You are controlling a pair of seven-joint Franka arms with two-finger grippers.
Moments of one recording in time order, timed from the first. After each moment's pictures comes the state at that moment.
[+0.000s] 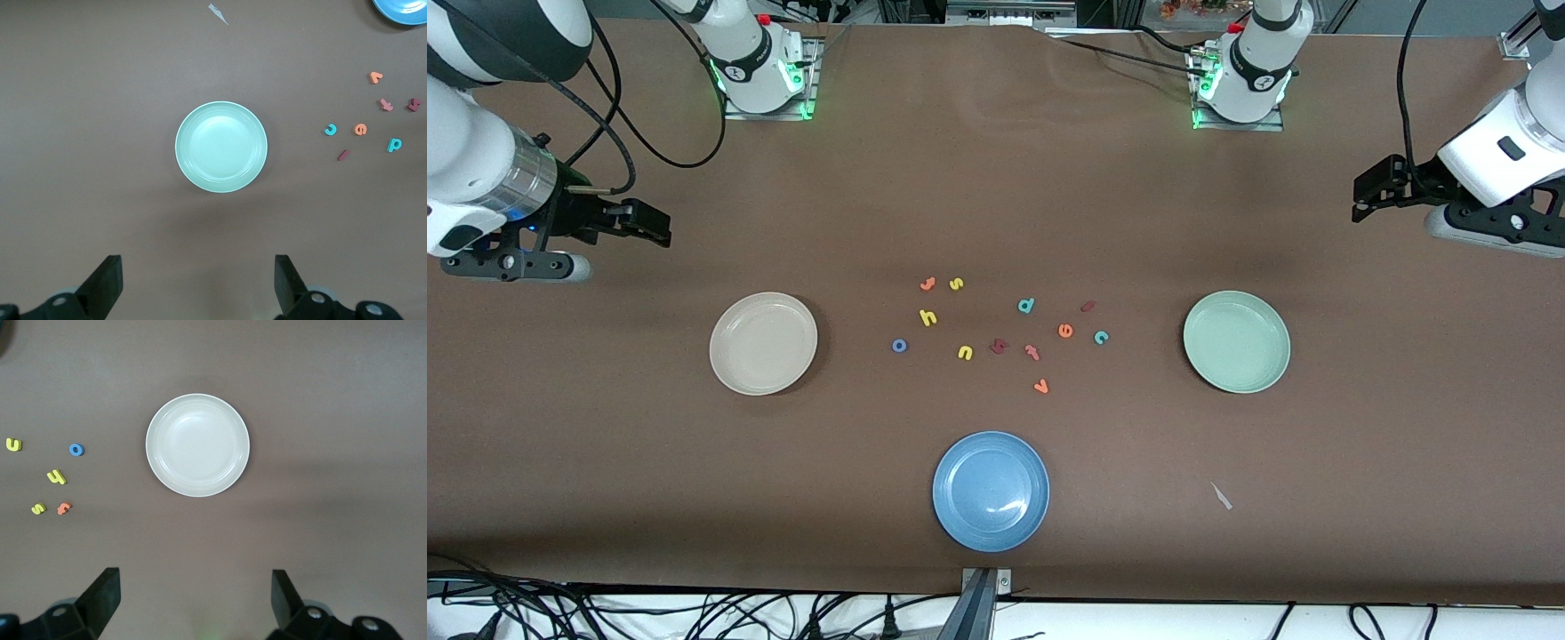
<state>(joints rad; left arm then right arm) 0.00 0.03 -0.08 -1.57 -0.01 1.53 0.10 0.16 0.12 -0.04 -1.56 0.01 1.56 0.15</state>
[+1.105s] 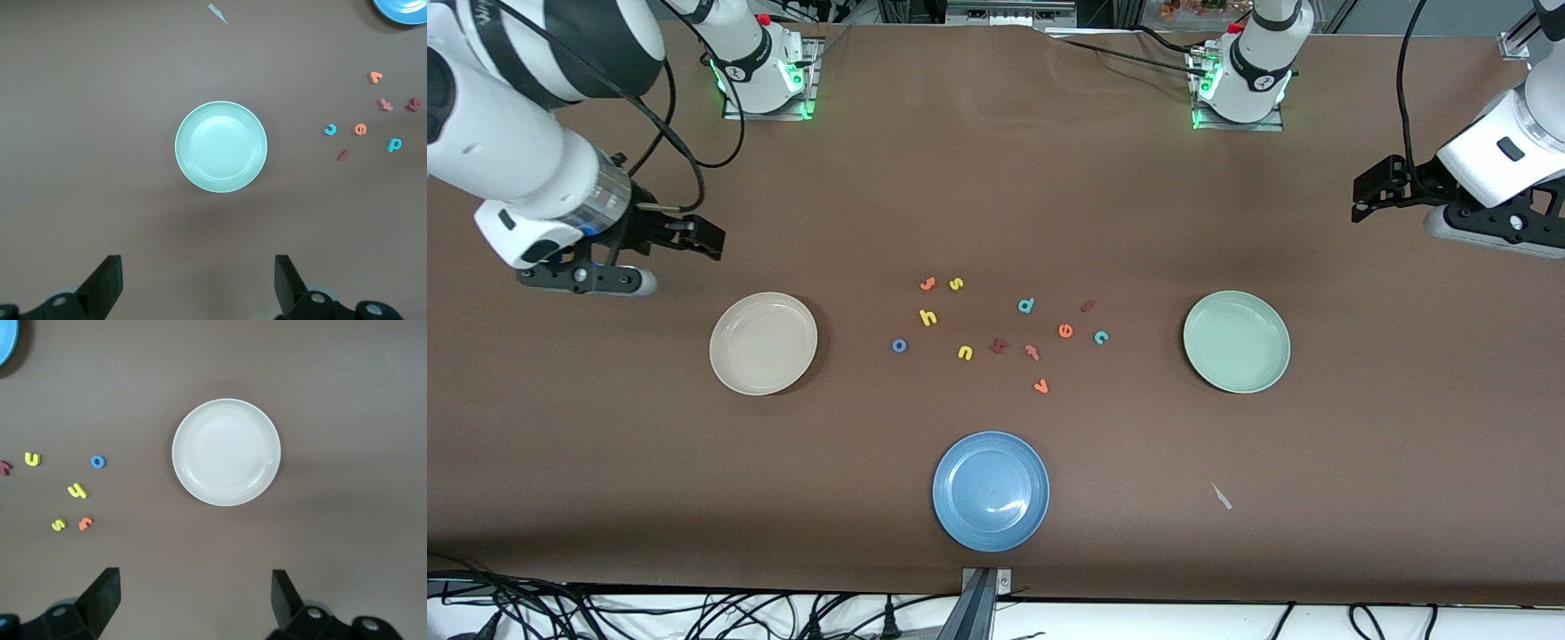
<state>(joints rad) 0.00 0.03 -0.08 -1.57 -0.01 1.53 0.10 0.27 0.17 -0.03 -1.57 0.01 1.64 0.32</state>
